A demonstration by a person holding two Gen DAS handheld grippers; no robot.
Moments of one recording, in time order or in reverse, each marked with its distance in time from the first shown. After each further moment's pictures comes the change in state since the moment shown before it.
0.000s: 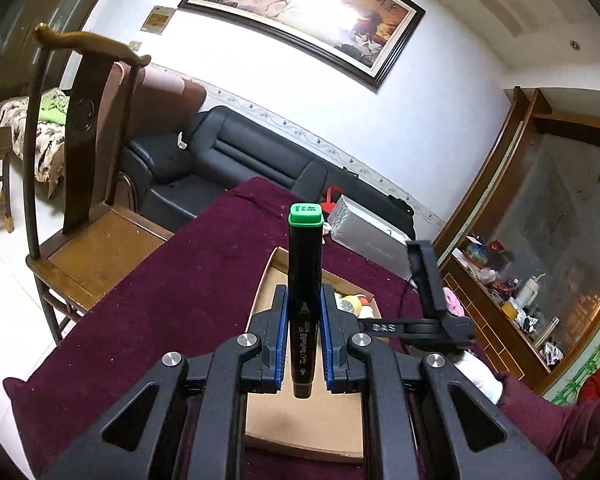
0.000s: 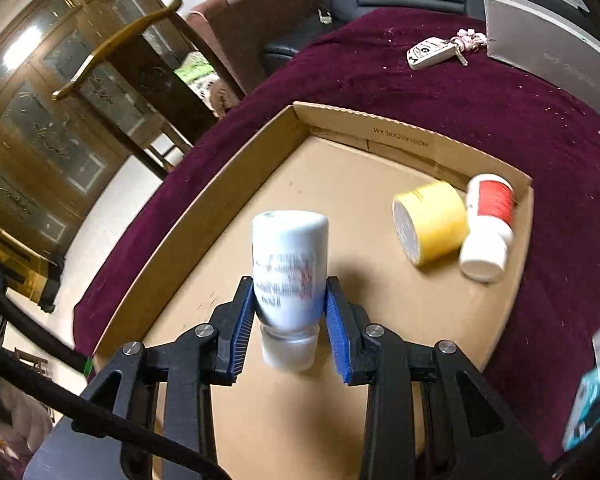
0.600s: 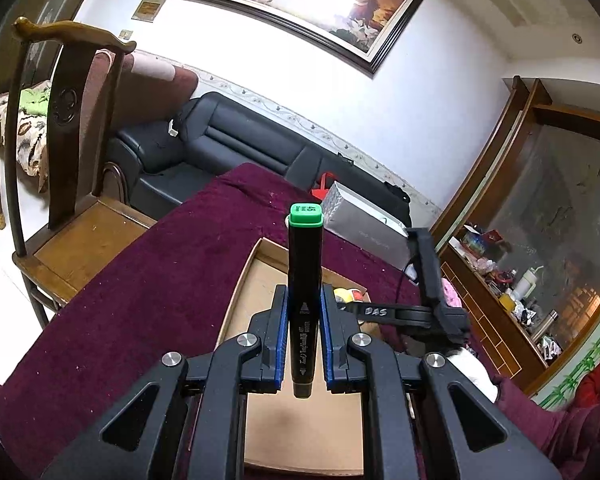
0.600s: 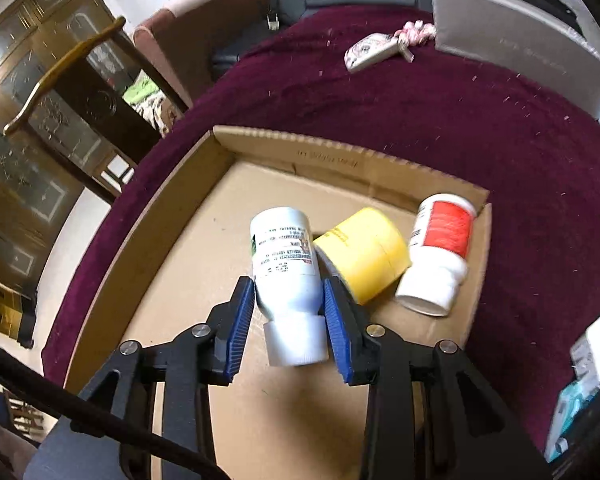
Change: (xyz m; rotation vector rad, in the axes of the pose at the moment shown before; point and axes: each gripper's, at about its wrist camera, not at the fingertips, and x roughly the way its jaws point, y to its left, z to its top) left arm 0.018 -0.015 0.002 0.008 0.047 -0.016; right arm -0.021 -0.029 0.005 0.096 -0.078 -0.110
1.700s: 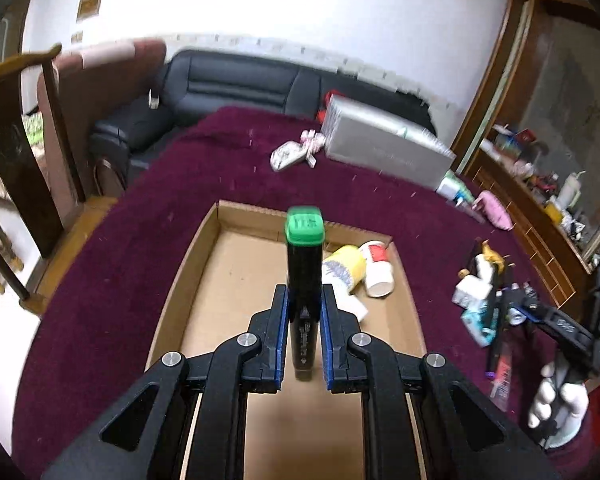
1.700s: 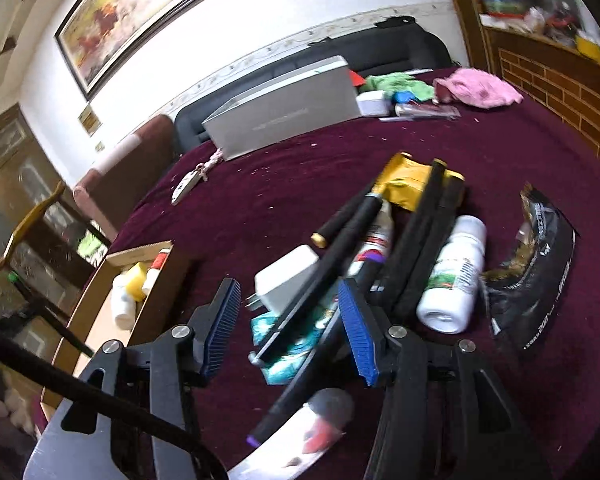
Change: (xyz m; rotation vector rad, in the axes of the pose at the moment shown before) left arm 0.130 -0.056 0.002 0.223 0.308 0.152; right arm -0.147 -0.182 -0.116 0.377 -0.427 -0.126
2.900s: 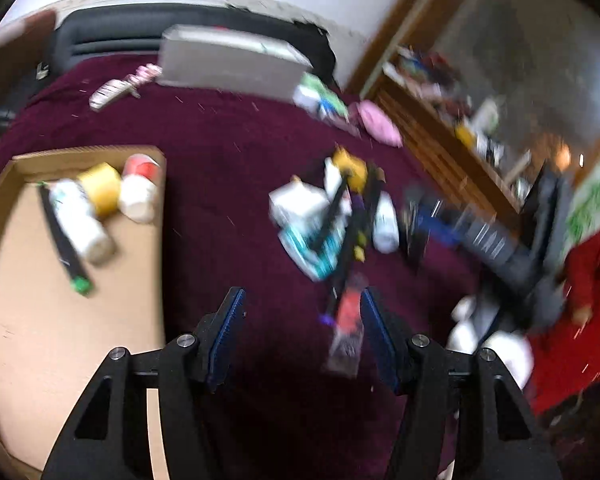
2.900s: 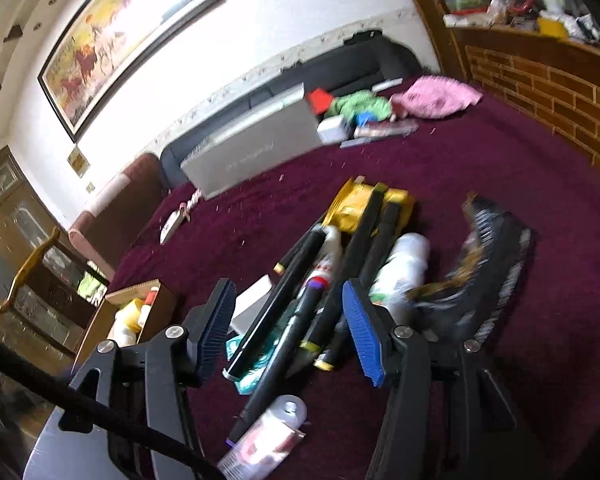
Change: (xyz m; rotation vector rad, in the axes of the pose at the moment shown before) left arm 0.017 -0.172 -0.047 0.163 0.256 -0.312; right arm -0.051 -0.034 0.008 0.064 -0.134 -0.059
